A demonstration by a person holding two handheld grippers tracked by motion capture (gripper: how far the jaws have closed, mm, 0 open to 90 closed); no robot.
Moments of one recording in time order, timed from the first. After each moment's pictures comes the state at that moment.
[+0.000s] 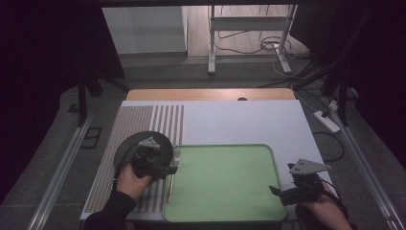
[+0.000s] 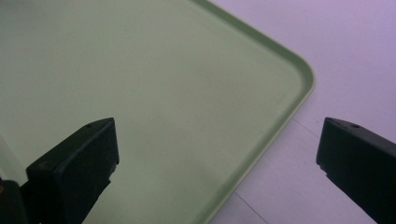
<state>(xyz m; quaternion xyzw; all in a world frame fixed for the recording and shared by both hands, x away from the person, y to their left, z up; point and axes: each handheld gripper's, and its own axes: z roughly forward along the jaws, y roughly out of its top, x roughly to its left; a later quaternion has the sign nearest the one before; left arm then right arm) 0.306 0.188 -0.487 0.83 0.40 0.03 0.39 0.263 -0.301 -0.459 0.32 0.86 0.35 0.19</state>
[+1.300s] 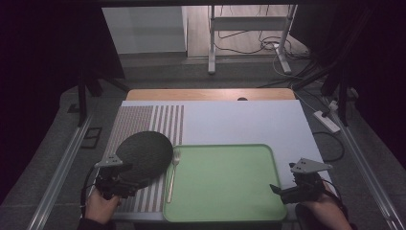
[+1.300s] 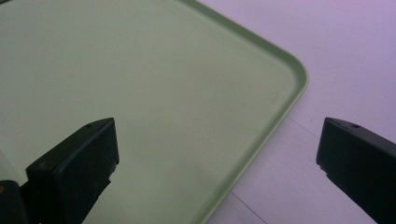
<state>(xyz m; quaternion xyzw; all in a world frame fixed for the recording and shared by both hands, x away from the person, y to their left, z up) 0.234 0.258 -0.489 0.78 0.45 0.06 0.43 0.264 -0.302 -0.458 0.33 0.85 0.35 0.19</state>
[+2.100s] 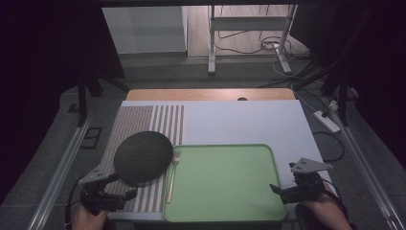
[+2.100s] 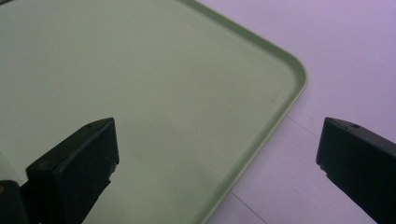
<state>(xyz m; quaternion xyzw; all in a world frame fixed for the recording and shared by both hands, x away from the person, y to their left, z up) 0.195 0.276 -0.492 0.78 0.47 0.10 0.41 0.264 -0.302 -0.458 0.34 0.85 0.35 0.19</state>
